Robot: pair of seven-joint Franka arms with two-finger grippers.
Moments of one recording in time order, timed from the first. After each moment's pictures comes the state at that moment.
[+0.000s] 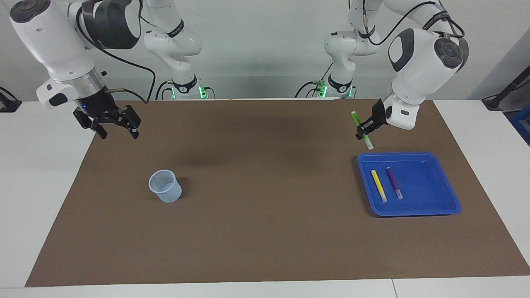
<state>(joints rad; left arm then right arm) -0.03 0.08 -0.13 -1.72 -0.16 1.68 -0.51 -0.09 0.07 0.03 -1.58 0.06 1.74 0.02</state>
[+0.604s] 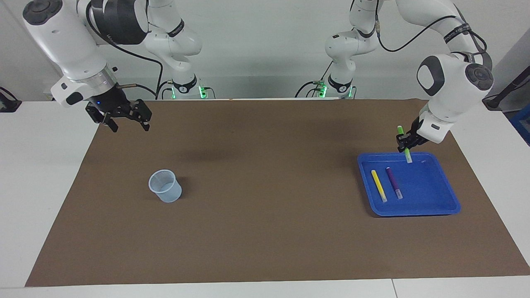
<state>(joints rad) 0.19 0.11 -0.13 -1.87 0.01 1.92 -0.01 -0.07 0.06 0.05 -1.58 0.06 1.63 0.02</state>
